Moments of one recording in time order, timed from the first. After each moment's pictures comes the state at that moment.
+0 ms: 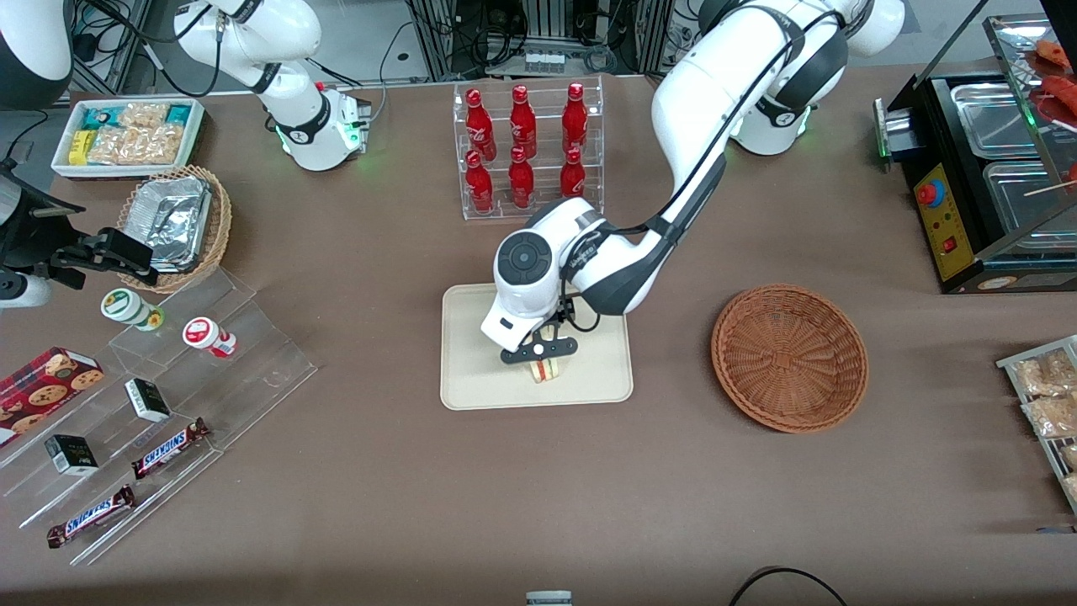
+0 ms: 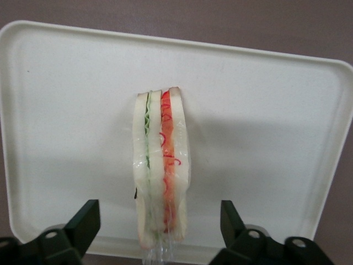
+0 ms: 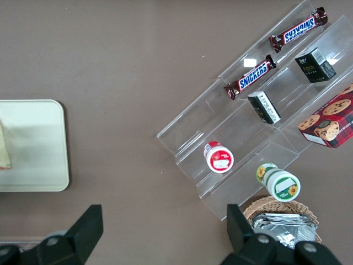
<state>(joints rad) -0.62 0.85 -0.25 -1.18 0.13 1.96 -1.00</state>
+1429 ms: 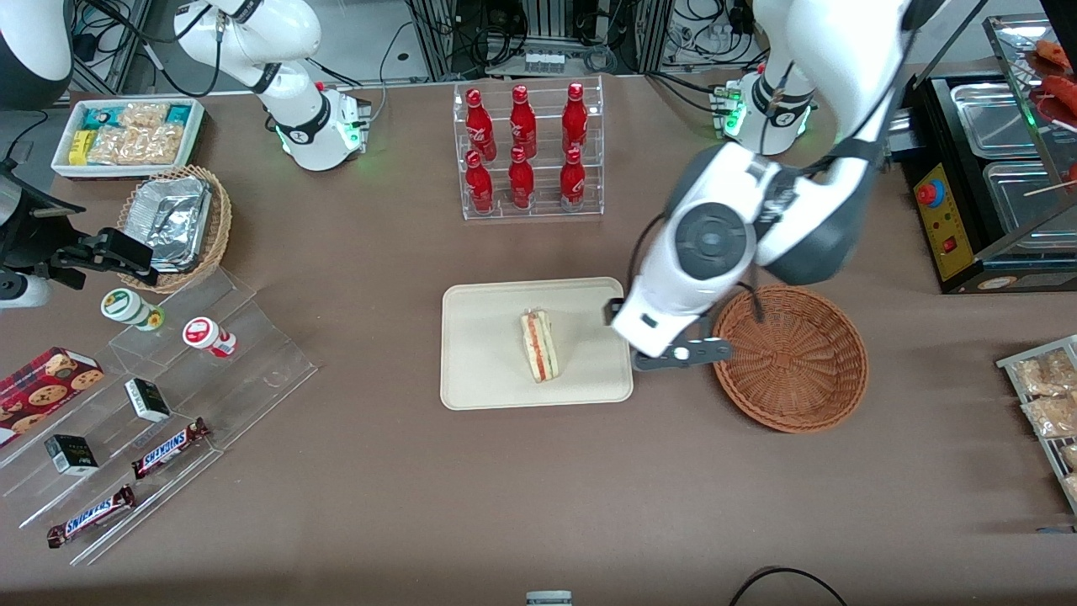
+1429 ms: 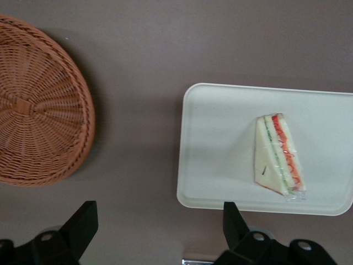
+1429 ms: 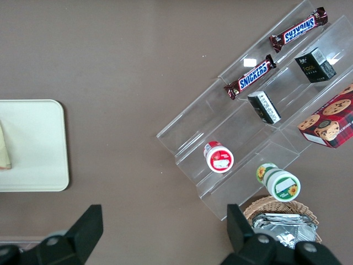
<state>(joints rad) -0.30 0.46 -0.24 -1.37 0.02 1.68 -0.62</state>
